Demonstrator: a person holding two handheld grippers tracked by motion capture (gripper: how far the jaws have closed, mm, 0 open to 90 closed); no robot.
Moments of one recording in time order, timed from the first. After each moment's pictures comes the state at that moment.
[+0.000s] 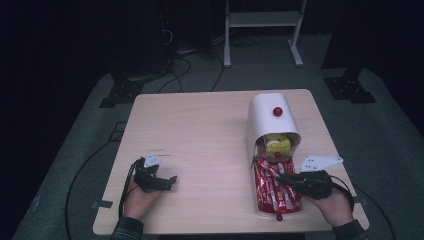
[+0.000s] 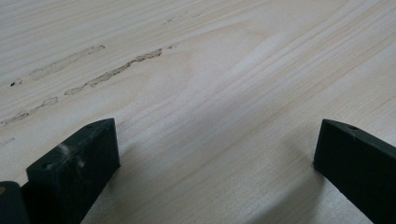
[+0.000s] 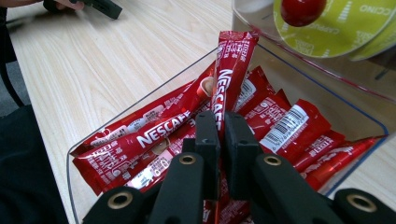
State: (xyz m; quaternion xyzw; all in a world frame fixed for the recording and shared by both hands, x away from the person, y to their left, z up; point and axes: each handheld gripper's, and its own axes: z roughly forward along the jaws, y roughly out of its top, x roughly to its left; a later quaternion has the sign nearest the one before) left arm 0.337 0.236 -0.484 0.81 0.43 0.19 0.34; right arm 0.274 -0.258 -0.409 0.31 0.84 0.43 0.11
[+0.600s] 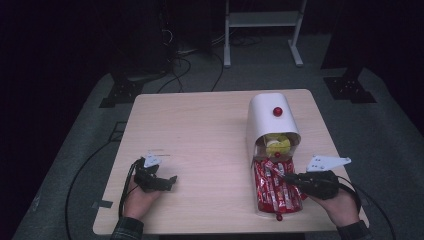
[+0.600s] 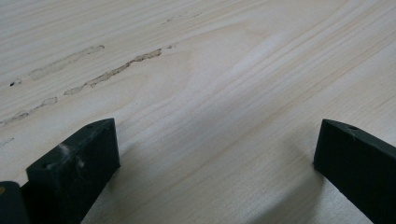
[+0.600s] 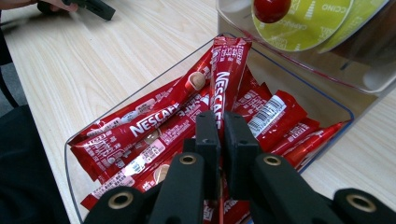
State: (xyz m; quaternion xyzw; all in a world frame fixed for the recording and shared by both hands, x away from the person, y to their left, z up) left arm 0.337 0.237 -0.483 0.82 0.43 0.19 0.34; right arm 0.270 -0.270 -0.404 0.32 0.84 0.43 0.12
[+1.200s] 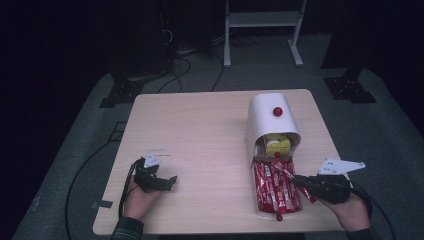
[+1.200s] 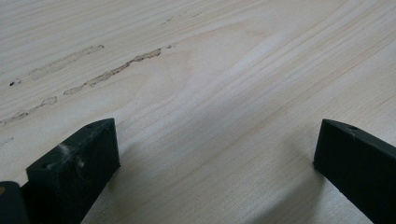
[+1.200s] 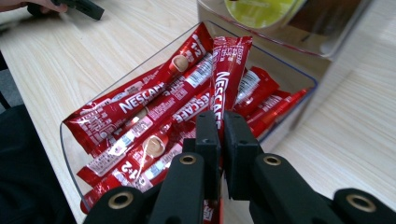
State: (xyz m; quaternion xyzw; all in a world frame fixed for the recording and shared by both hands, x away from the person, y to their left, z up) left arm 0.337 0.236 -0.483 0.82 0.43 0.19 0.34; right arm 0.259 -0.294 -0.406 0.34 0.83 0.43 0.13
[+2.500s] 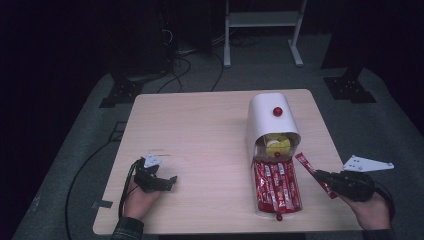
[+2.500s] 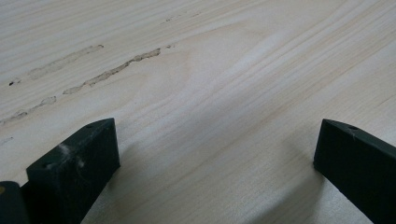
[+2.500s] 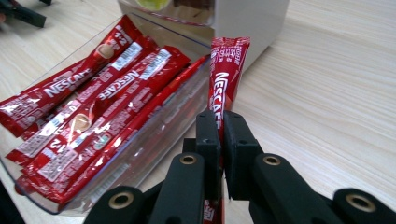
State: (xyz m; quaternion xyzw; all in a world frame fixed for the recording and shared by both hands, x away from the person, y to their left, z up) left arm 0.336 0.236 -0.483 0.82 0.43 0.19 0.34; right arm 0.260 -0.348 -0.409 0.40 0.79 0.43 0.17
